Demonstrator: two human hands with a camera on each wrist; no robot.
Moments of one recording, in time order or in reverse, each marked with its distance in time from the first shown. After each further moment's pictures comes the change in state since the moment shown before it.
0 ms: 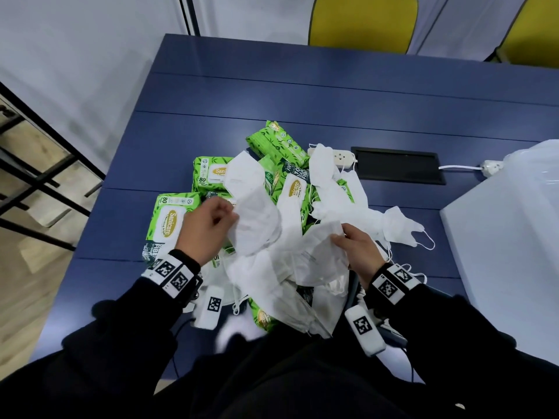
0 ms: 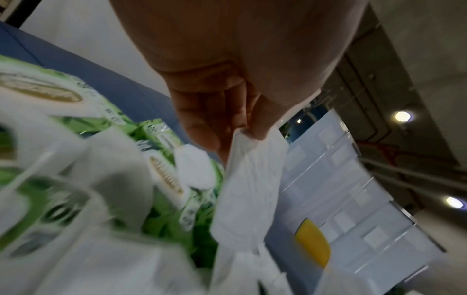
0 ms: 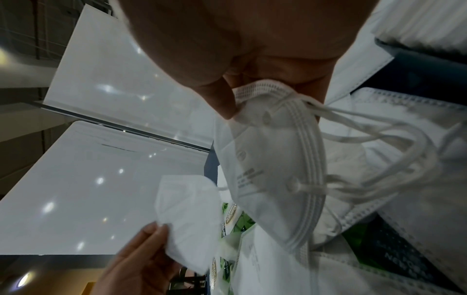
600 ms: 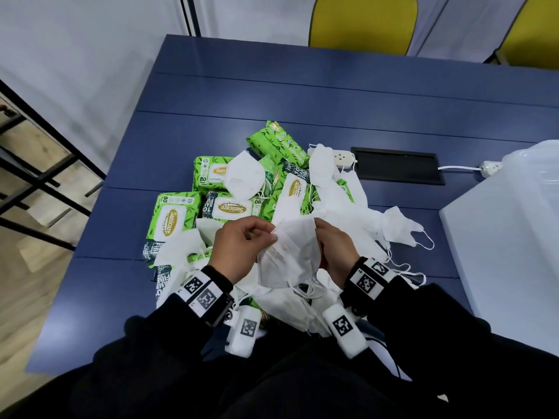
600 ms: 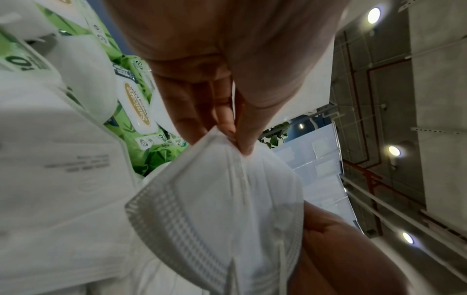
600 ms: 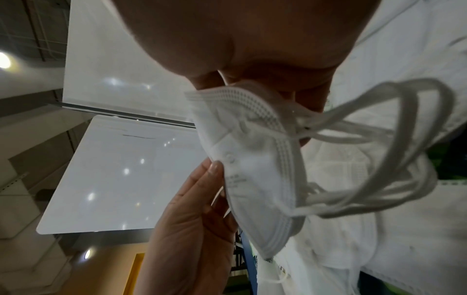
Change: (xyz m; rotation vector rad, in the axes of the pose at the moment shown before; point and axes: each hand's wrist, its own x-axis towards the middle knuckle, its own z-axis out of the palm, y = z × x) left_hand -0.036 0.033 0.045 -0.312 -0.113 -0.097; right_hand -0.020 -0.028 0.049 0.182 -0.100 0.096
